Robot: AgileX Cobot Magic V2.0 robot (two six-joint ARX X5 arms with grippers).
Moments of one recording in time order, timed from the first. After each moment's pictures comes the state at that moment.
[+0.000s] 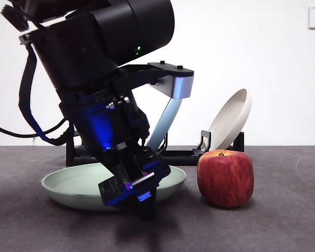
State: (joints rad) left arm -0.98 1.64 0.85 -0.24 -0.23 0.29; right arm 0.11 0.71 0.91 -1.06 -0.55 -0.15
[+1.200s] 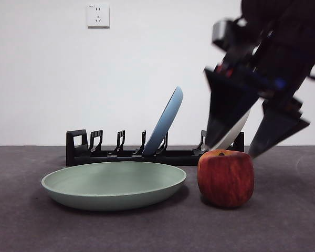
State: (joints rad) left arm -0.99 1.12 1.41 -1.00 -0.20 0.03; right arm 0.52 1.45 0.91 -0.57 -0.26 -0.14
